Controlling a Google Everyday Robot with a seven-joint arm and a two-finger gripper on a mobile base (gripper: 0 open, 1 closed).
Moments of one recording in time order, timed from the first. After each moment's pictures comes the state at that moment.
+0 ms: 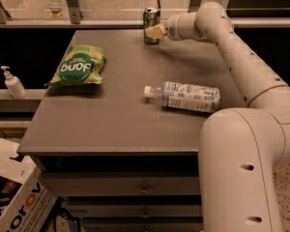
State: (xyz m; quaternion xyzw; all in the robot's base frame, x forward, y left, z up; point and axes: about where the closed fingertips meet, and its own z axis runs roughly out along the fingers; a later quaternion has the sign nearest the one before) arm 0.910 -0.066 0.864 -0.33 0.75 0.18 0.54
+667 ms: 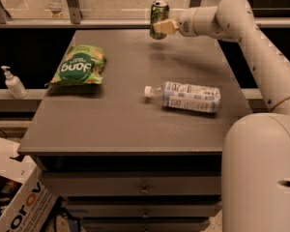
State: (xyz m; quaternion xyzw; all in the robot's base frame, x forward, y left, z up) arm 0.871 -0.086 0.899 -0.33 0.73 0.22 0.55
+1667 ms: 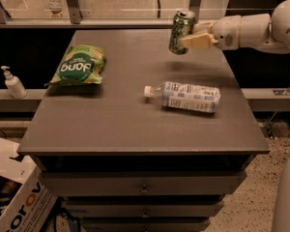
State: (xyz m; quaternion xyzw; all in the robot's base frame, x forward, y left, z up) arm 0.745 -0.153 0.914 -0.43 0.67 0.30 0.53
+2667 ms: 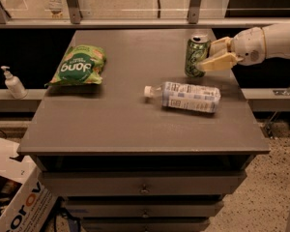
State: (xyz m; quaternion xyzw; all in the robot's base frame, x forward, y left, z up) arm 0.662 -0.193 0.887 -0.54 0.64 0.31 0.45
